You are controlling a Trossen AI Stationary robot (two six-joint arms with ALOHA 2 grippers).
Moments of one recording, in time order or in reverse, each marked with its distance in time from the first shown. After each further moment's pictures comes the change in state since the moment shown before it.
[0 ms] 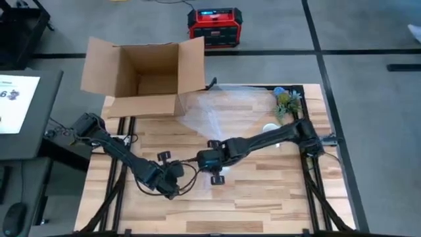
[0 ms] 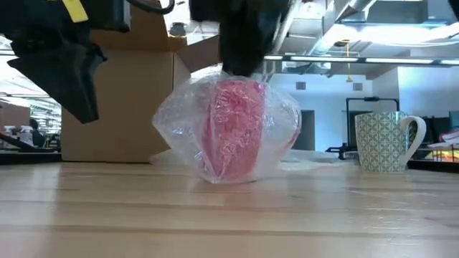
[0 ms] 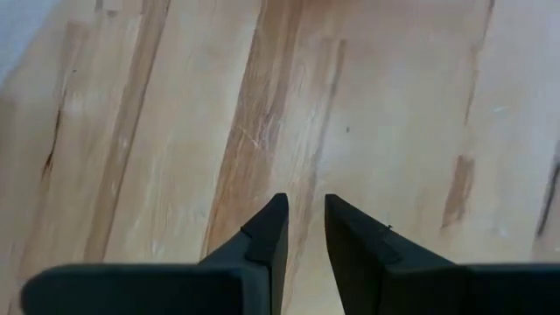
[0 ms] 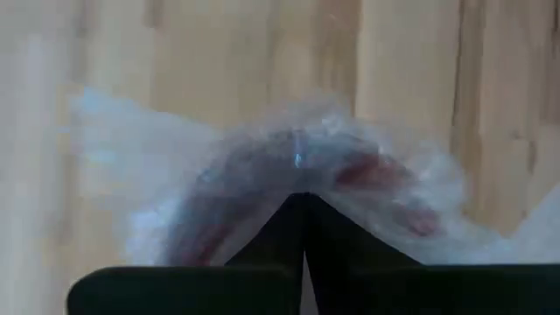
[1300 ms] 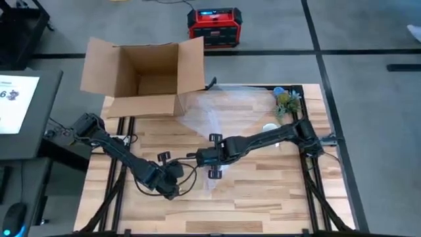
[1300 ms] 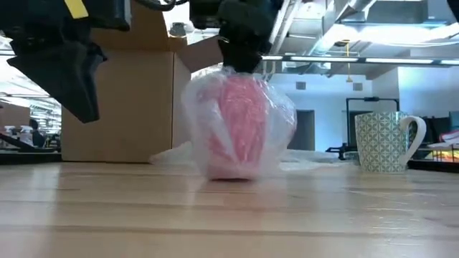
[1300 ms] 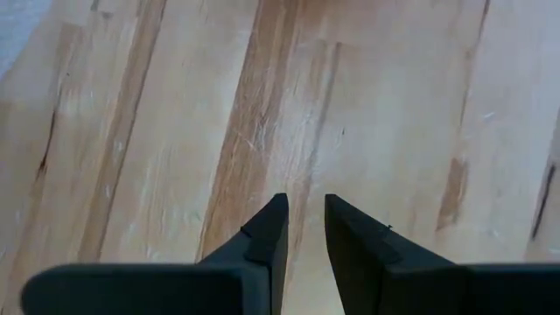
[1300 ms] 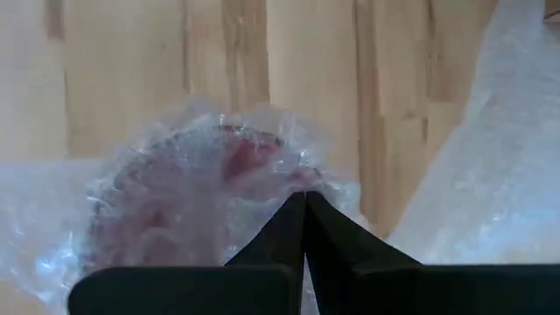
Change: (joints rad) left arm -0.001 0.000 0.000 0.009 0.000 -0.002; right arm 0.032 0.004 0.057 -0.119 0.119 0.051
